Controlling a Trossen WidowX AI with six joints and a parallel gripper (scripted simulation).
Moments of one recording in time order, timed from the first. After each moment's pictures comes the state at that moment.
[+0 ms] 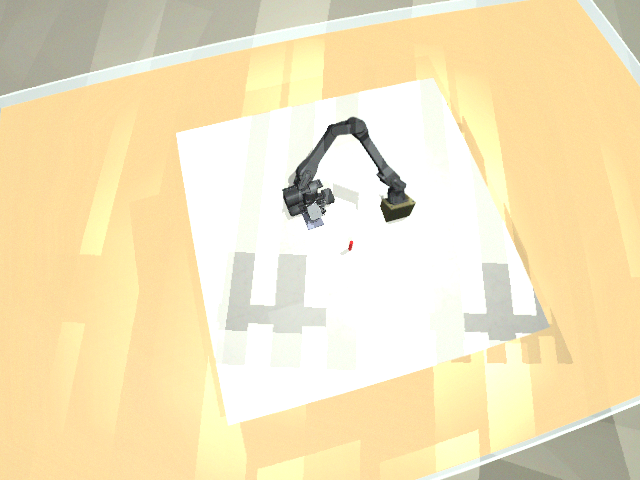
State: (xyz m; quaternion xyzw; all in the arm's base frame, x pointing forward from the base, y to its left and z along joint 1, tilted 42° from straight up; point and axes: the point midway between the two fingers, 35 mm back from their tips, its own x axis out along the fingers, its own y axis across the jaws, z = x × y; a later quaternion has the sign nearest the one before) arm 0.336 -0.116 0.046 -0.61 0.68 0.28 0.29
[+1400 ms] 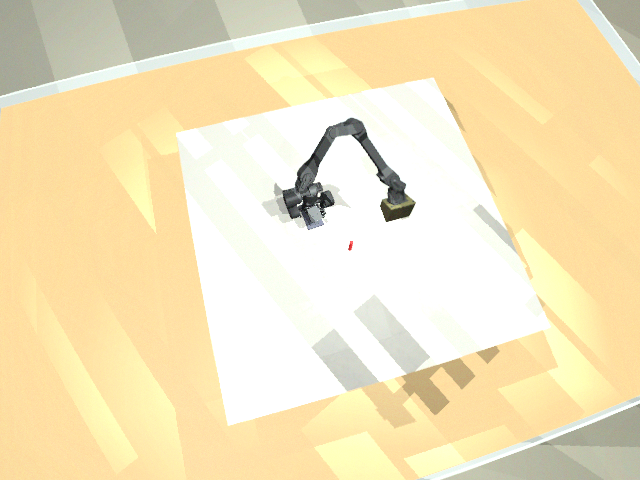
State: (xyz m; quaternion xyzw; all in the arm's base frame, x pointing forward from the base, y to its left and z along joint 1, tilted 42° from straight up) arm 0.334 -0.130 0.030 -0.61 0.68 0.28 0.29
